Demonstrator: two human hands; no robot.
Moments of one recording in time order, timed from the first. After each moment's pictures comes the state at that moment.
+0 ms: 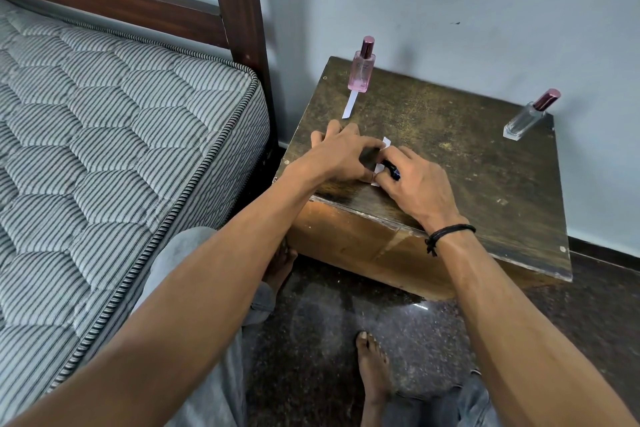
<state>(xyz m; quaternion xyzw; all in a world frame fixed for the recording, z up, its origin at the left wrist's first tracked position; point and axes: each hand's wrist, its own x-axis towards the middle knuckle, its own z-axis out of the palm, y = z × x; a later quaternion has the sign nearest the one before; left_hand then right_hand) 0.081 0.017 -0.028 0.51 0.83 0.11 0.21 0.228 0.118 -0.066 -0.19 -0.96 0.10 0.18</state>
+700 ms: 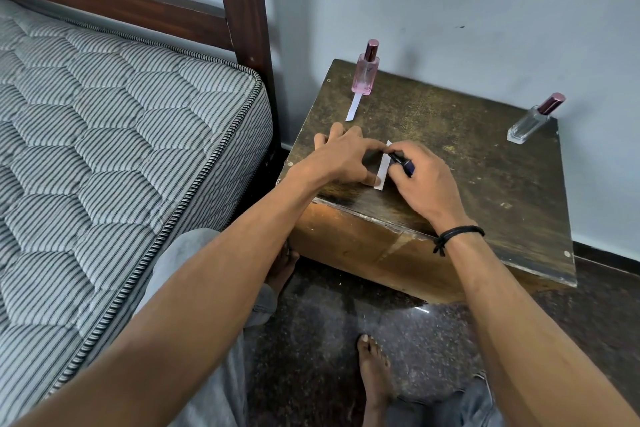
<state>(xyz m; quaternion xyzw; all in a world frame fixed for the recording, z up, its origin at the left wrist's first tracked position) 0.078 0.019 -0.033 0.50 0.83 0.12 0.21 0.229 0.128 -0.067 -0.24 -0.91 0.27 0.20</state>
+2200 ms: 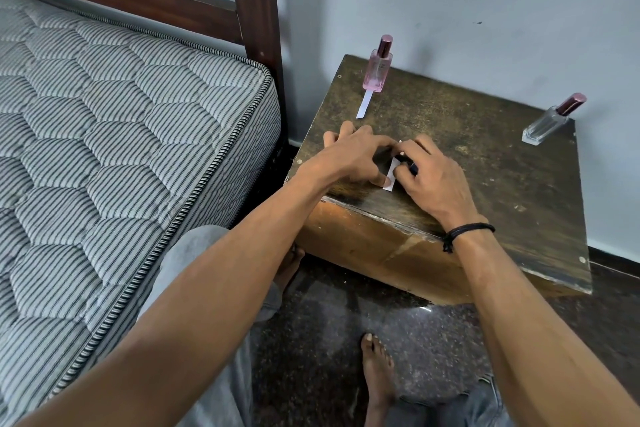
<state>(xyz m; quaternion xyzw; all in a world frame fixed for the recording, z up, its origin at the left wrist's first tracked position) 0.075 0.019 -0.036 0.50 0.83 0.14 0.23 0.221 0.135 -0.072 -0.19 -0.96 0.15 0.17</state>
